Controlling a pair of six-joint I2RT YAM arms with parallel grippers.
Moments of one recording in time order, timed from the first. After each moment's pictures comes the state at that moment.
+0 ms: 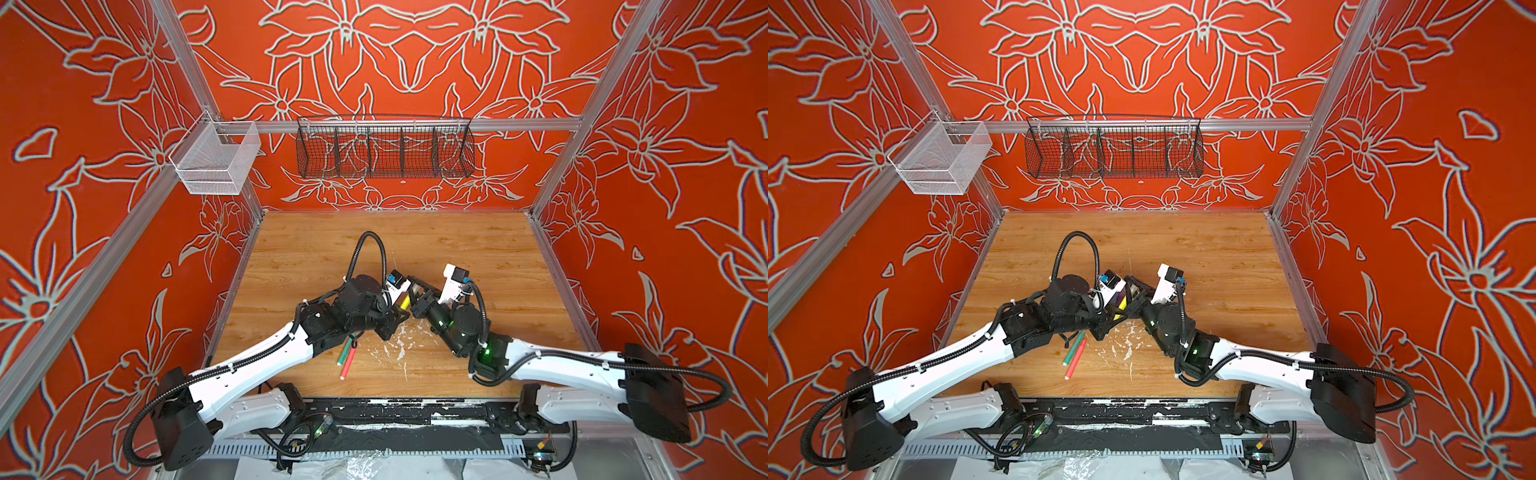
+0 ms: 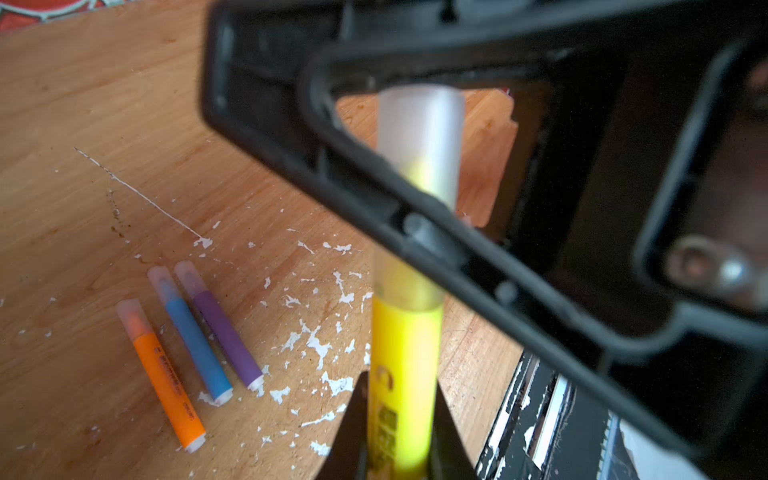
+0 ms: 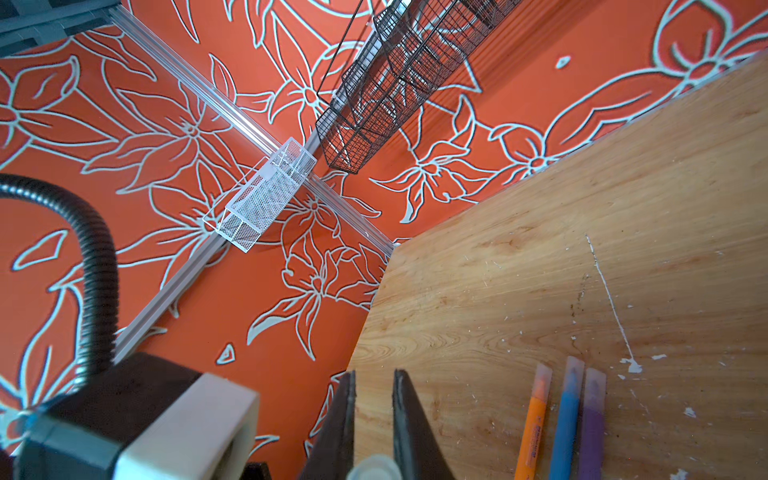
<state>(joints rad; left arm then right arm) -0.78 1.11 0.90 -0.40 0.19 -0.18 1.12 1.20 0.59 0.64 0.53 0.87</state>
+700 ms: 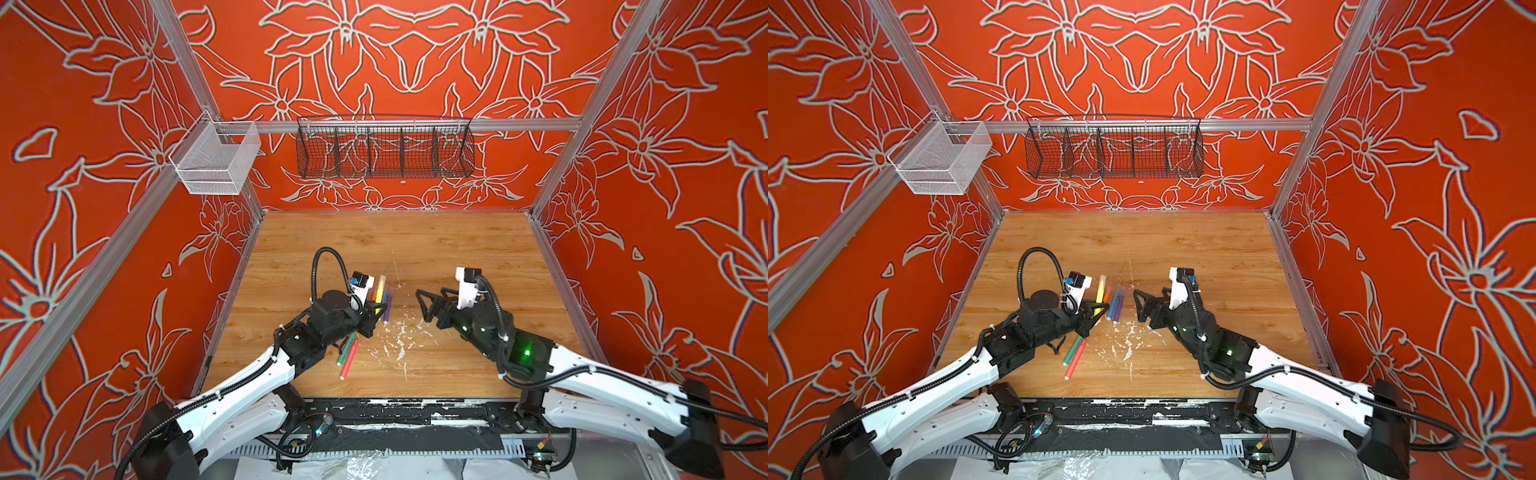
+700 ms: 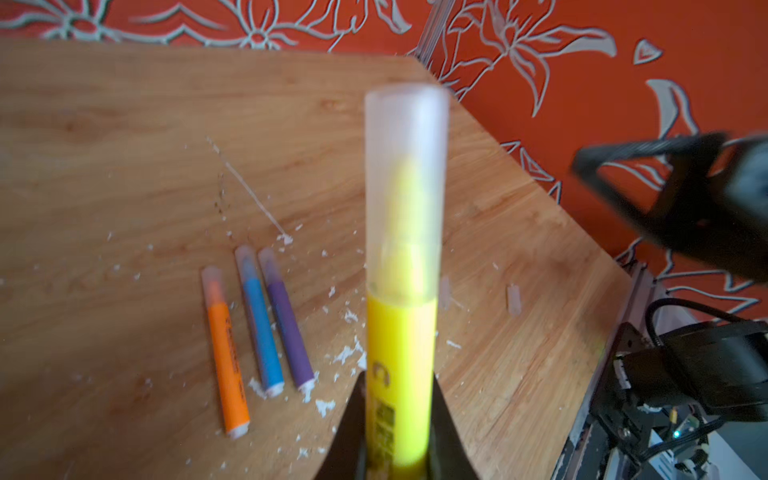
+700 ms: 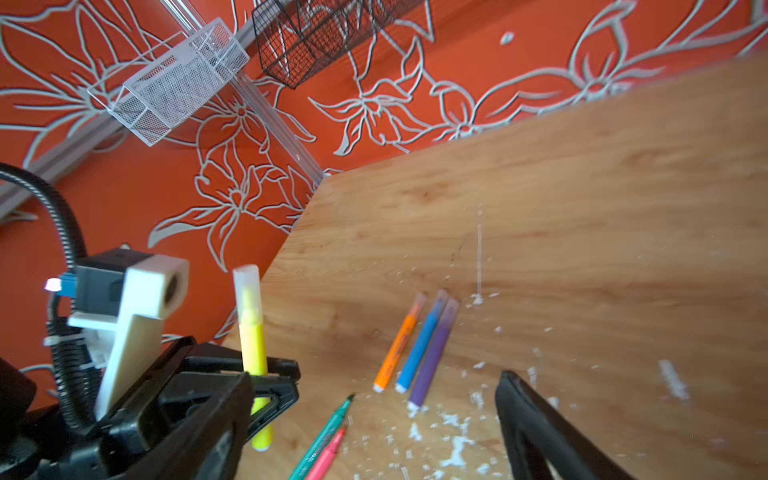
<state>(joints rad) -0.66 0.90 0.54 -0.10 0.11 -0.36 1.00 0.84 0.64 -0.03 0.44 0.69</state>
